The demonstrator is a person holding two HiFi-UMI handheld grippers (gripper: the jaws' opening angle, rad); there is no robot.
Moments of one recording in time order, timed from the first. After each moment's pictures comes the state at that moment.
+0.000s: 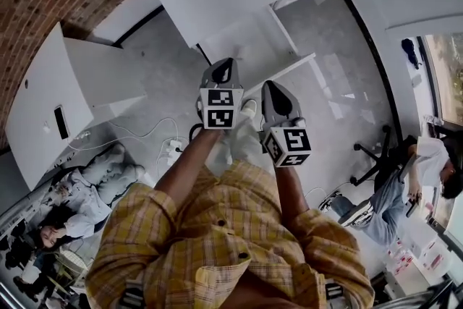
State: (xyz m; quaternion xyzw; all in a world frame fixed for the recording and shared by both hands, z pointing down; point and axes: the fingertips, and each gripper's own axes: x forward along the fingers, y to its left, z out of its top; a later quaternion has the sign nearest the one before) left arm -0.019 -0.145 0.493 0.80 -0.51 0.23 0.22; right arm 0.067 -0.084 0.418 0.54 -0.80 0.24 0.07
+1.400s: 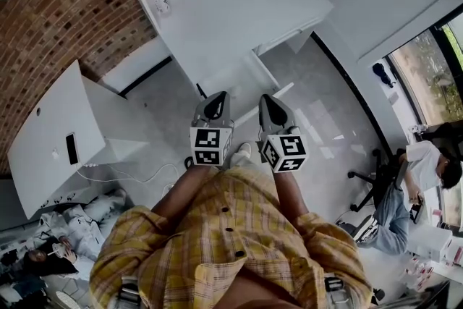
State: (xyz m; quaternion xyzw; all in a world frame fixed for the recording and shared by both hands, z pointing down) left arm -0.030 -0.063 0.320 0.86 -0.49 0.10 0.12; right arm 0.068 -0.039 0.291 0.56 -0.81 0.14 0.02
